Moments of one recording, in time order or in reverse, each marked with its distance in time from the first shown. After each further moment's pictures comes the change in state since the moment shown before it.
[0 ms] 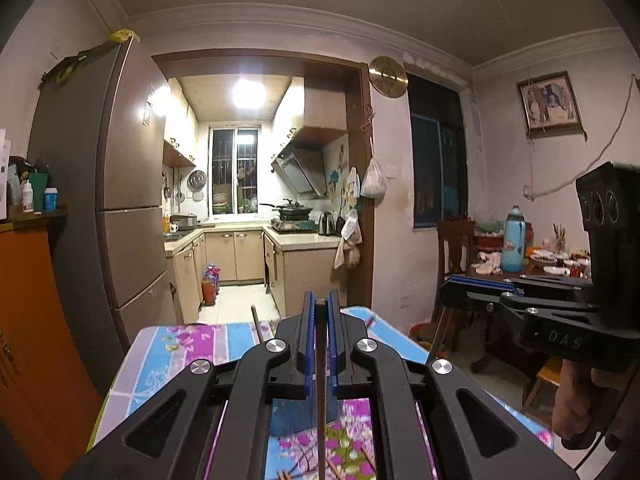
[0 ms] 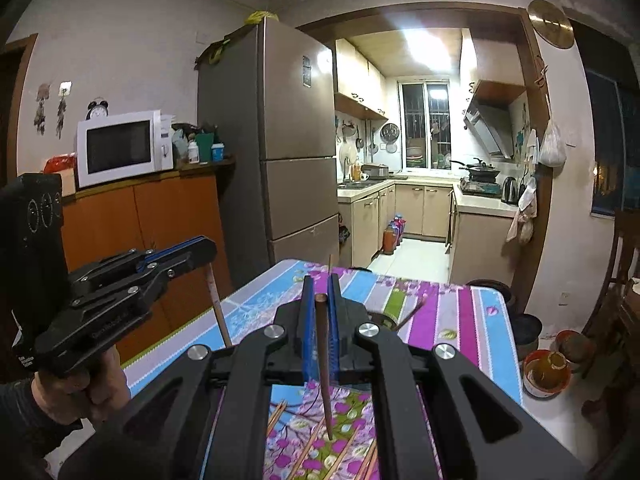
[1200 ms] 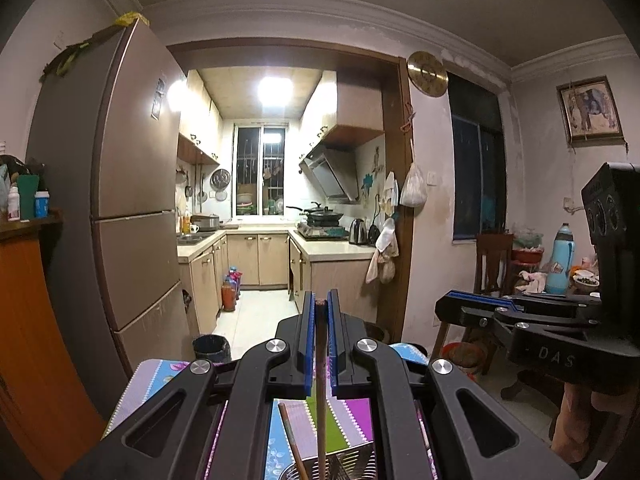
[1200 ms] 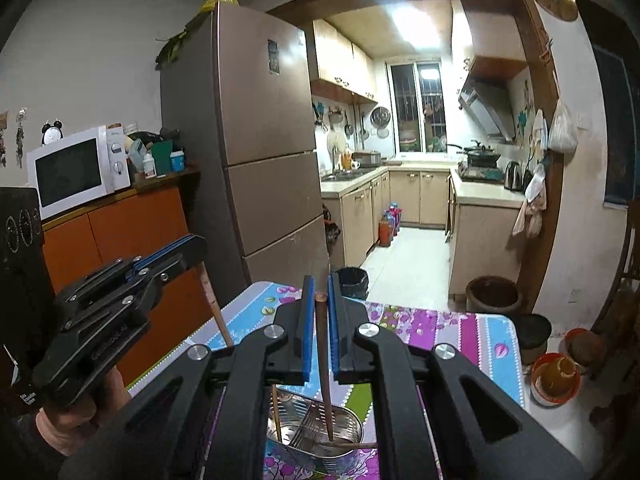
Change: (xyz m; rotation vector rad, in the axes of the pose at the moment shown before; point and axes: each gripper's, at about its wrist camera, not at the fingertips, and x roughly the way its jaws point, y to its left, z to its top) left arm 0.164 0.053 0.052 -0.033 0.008 0.098; right arm 0.149 -0.081 0.069 0.068 0.065 -0.004
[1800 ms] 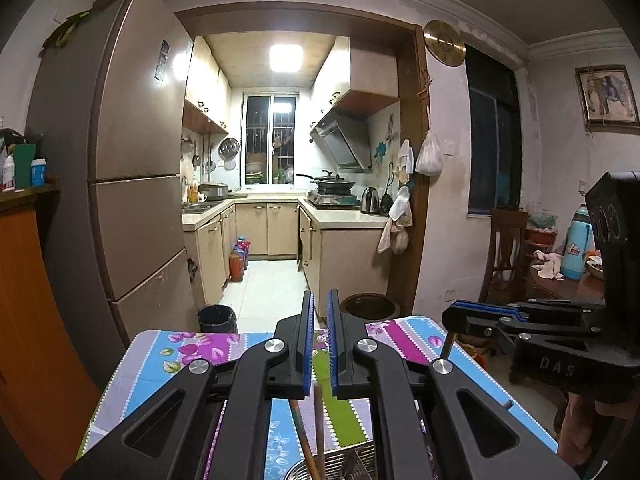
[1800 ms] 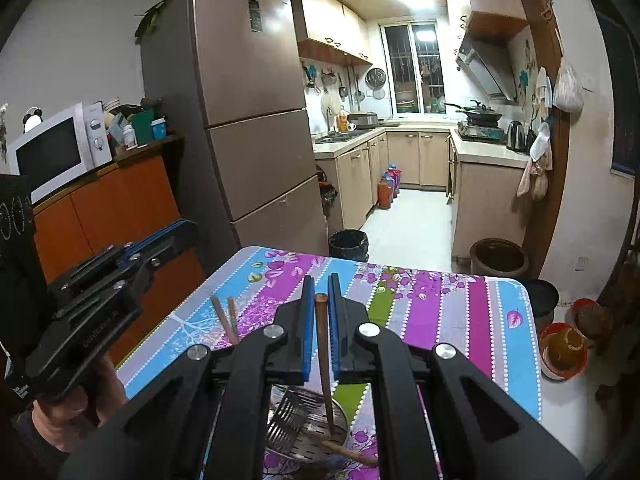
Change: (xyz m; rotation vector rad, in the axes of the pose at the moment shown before) left arm 0.057 0.019 -0.036 -0.017 0.109 0.039; right arm 0.057 -0.023 -0.025 0.046 0.132 -0.003
